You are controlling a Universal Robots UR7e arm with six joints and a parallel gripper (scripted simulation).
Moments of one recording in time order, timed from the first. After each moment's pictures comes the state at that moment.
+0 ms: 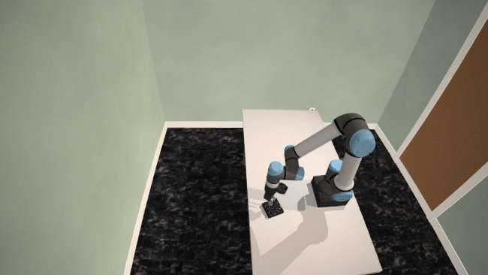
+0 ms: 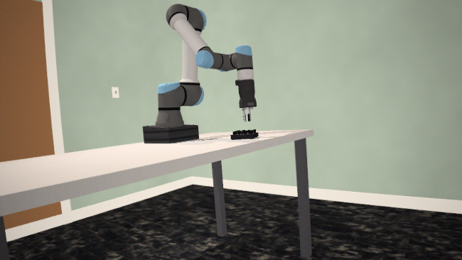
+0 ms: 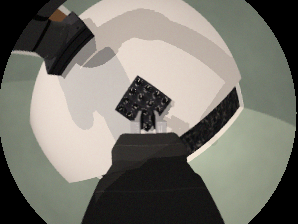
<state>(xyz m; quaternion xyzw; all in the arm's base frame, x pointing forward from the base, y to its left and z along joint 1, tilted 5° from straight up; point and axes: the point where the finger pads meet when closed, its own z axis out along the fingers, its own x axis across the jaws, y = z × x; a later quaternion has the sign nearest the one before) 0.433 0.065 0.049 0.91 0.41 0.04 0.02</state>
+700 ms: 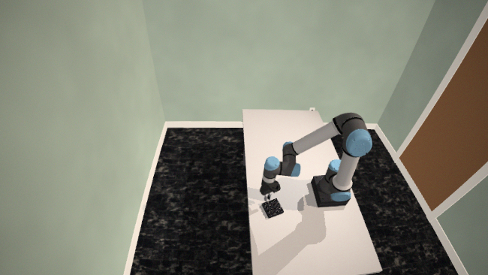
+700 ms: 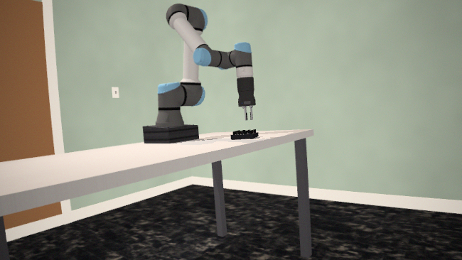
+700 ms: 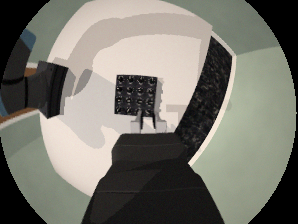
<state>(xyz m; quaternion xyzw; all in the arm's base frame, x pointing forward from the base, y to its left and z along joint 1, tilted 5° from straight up) 0.456 0.040 0.057 0.99 0.17 0.04 0.01</state>
